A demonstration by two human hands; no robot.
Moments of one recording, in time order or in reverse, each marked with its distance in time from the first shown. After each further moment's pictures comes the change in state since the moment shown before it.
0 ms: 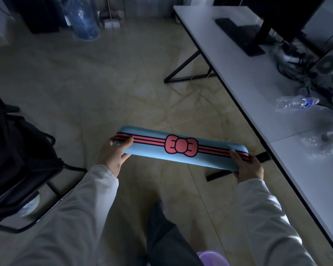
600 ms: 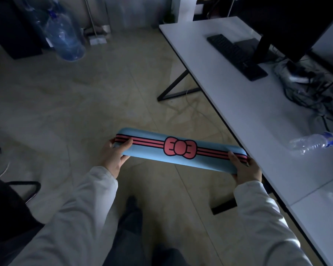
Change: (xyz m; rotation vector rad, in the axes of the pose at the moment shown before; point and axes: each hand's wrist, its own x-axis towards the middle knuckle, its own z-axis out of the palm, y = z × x) left_hand 0.203 0.112 0.139 0.066 -0.034 0.002; right_hand 0.169 -0.123 0.124 0.097 0.062 0.073
